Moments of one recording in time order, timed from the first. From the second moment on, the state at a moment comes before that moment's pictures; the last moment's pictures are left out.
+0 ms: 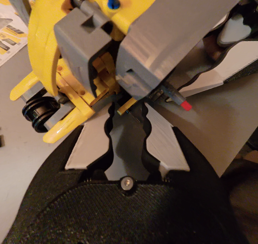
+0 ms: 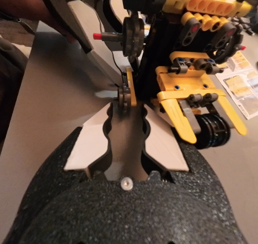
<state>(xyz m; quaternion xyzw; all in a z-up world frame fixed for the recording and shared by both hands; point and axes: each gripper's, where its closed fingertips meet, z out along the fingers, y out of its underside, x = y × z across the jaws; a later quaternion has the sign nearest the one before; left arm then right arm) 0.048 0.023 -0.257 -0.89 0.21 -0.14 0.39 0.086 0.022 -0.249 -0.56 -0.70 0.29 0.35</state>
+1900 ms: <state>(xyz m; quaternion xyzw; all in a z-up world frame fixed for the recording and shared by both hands) -0.238 -0.074 -0.207 -0.87 -0.02 0.06 0.49 0.161 0.070 -0.231 -0.69 -0.52 0.23 0.45</state>
